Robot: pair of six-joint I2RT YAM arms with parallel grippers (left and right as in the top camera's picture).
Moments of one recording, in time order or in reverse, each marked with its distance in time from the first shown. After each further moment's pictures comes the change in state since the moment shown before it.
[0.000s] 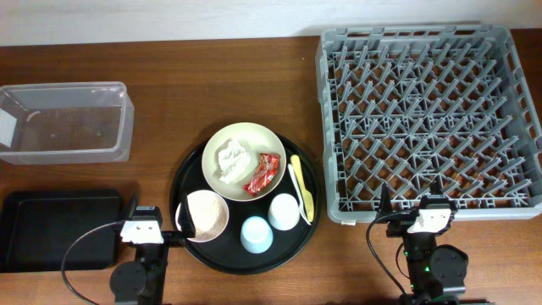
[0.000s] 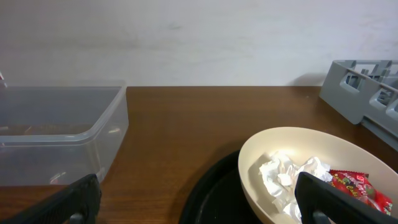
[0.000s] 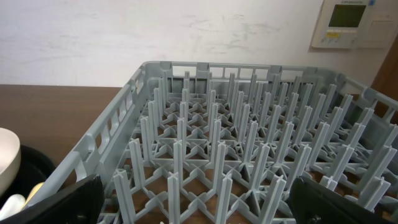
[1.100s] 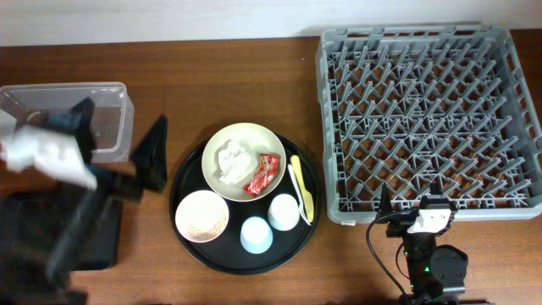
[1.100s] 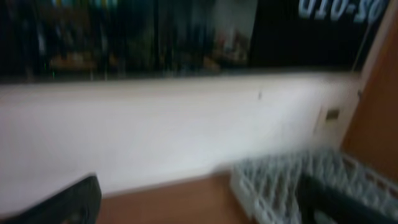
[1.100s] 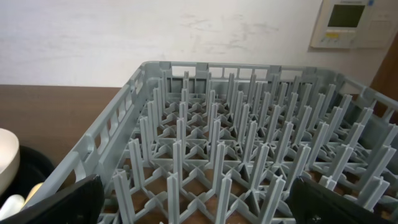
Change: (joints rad) left arm 0.000 0.848 1.427 -0.548 0.303 -0.059; right arm 0.001 0.000 0.000 0.001 0.003 0.000
